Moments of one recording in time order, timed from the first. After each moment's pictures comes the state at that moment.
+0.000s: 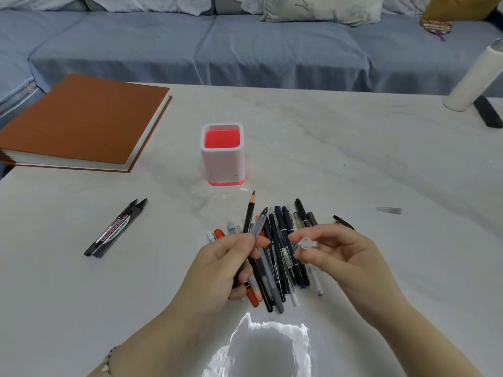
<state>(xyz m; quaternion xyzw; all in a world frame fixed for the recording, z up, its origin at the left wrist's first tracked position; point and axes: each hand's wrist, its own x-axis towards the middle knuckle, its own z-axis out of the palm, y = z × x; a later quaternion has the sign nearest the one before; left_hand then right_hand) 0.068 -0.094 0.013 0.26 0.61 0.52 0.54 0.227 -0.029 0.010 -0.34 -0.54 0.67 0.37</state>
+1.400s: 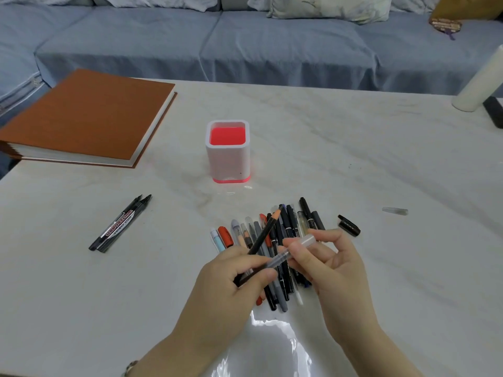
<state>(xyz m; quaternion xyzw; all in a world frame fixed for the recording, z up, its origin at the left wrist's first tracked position) 0.075 -0.110 0.008 0.48 0.67 0.44 0.35 0.201 -0.050 -0.004 -0.43 -0.41 0.68 0.43</state>
